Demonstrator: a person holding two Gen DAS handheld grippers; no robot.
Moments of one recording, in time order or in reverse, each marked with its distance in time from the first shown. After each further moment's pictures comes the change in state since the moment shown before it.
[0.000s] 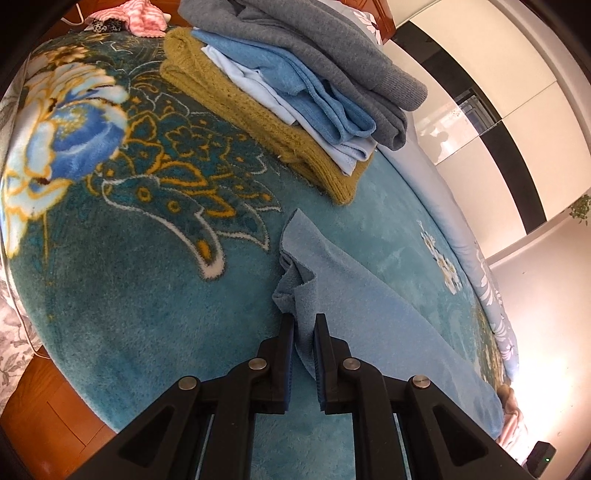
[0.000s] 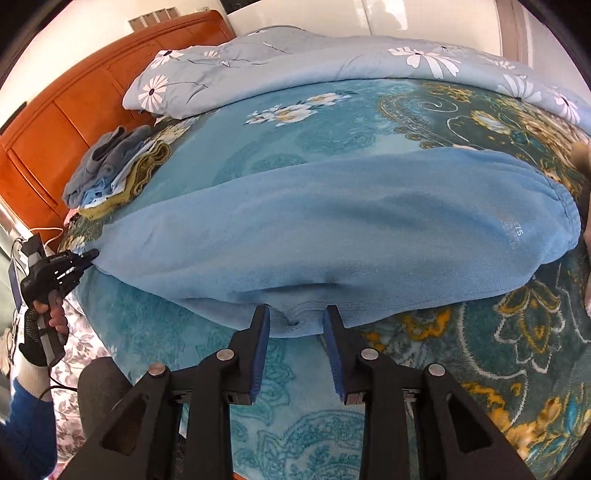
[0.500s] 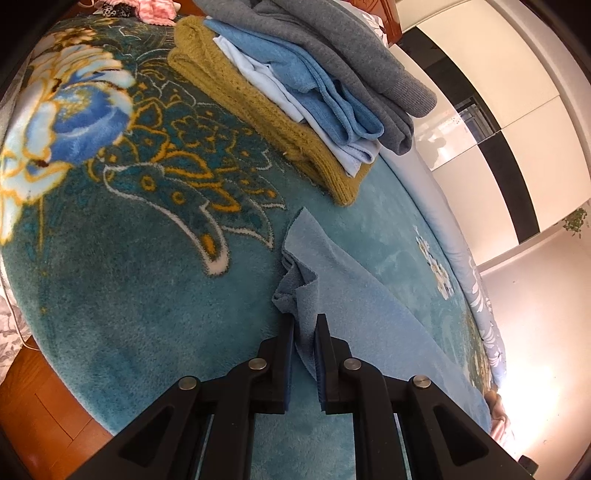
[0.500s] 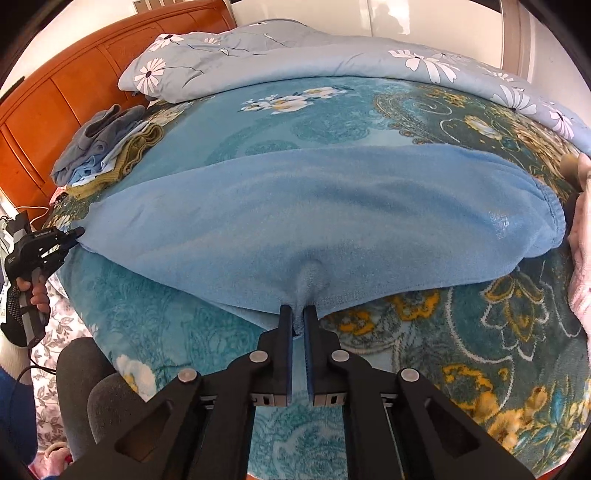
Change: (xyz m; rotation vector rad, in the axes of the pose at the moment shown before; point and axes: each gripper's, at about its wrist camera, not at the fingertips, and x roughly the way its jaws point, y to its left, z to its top) left arm 0.003 0.015 0.000 -0.053 0.008 -0.048; right arm 0.000 0.007 -0.019 -0.032 0.037 -0.057
